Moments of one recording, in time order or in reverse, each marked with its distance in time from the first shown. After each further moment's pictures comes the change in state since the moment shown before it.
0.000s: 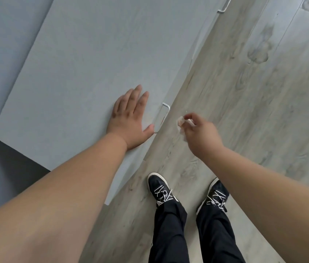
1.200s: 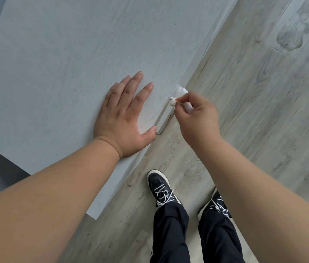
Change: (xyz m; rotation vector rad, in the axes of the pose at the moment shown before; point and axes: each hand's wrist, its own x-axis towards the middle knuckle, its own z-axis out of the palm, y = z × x) left_hand 0.002 -0.009 0.021 -0.038 0.231 0.073; right_hand 0.060 -0.007 0.051 0.242 0.135 -0.152
